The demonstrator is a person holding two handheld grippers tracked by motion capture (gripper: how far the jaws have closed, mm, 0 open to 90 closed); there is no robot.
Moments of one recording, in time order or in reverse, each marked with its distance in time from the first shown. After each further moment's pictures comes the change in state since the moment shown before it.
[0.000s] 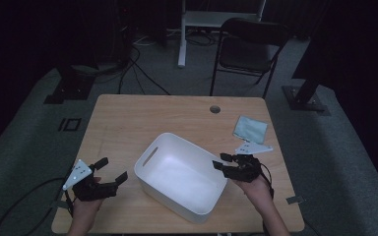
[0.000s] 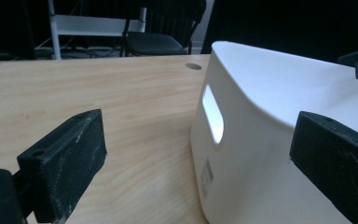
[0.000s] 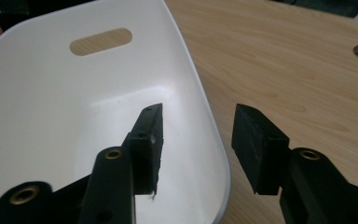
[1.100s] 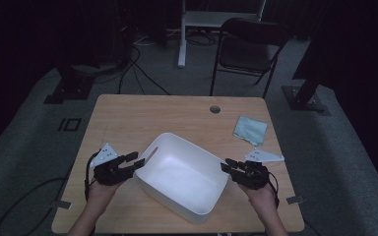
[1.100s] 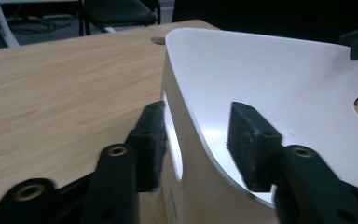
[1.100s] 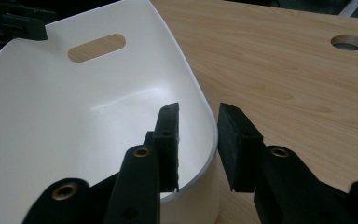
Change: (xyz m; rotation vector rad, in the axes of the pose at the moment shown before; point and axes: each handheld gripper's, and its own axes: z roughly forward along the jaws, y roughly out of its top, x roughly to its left) left arm -0.019 0.031 0.053 0.186 -0.105 0.060; right arm 0.002 -0.020 -0.019 -0.051 -0.036 0.071
